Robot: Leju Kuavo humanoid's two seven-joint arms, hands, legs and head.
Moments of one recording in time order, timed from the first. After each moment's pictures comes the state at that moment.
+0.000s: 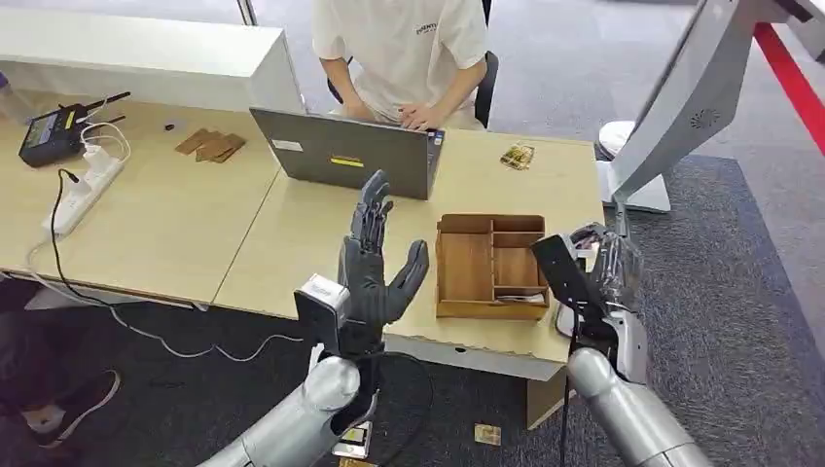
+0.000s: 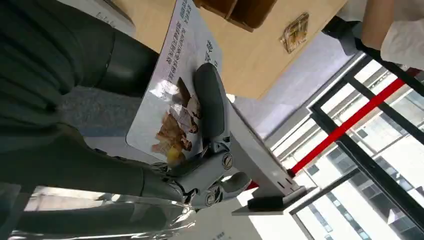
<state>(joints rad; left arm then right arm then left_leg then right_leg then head) -0.37 -0.12 -0.92 -1.32 0.13 0.70 -0.57 -0.58 -0.16 0.65 -0.93 0.61 -0.70 0.07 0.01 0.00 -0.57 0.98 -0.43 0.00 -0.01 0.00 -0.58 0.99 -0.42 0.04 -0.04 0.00</state>
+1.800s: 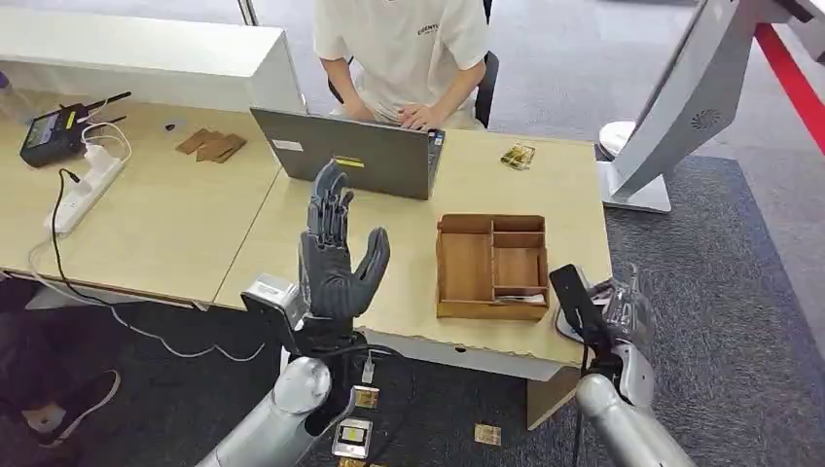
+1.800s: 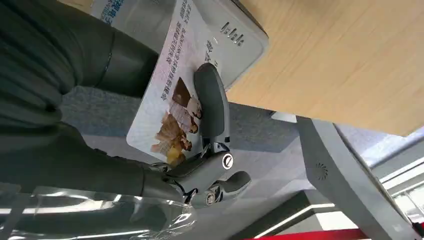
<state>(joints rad) -0.31 -0.09 -0.85 -1.46 0.12 0.70 -0.55 -0.56 -0.15 0.60 -0.66 0.61 -0.66 0.20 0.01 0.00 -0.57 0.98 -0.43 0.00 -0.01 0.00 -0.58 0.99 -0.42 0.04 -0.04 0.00</state>
